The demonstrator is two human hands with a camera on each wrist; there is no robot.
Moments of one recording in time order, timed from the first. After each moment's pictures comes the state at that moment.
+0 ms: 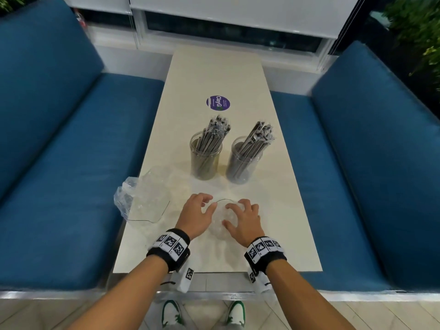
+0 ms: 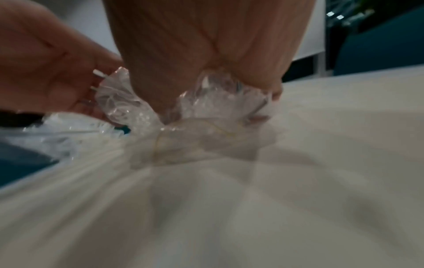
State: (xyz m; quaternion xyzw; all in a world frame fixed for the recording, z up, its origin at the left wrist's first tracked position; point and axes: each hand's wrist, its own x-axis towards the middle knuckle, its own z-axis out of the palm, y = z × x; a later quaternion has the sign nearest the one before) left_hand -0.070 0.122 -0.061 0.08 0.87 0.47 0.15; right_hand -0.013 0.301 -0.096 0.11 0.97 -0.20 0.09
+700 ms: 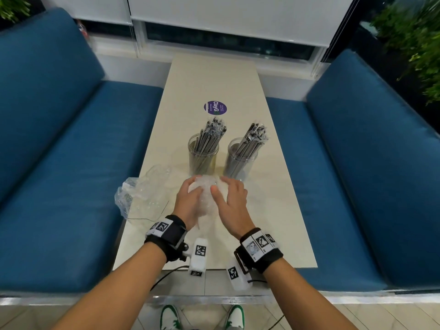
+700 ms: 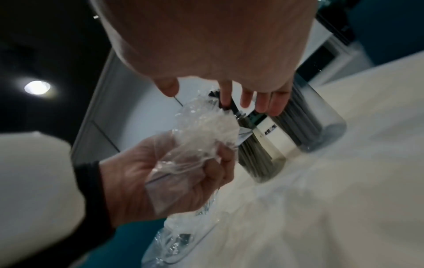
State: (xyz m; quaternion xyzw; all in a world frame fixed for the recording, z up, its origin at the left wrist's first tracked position) left_hand -0.077 0.126 -0.018 -0.16 0.59 0.76 0.22; right_hand -0.015 0.255 0.006 0.11 0.87 -0.48 -0.03
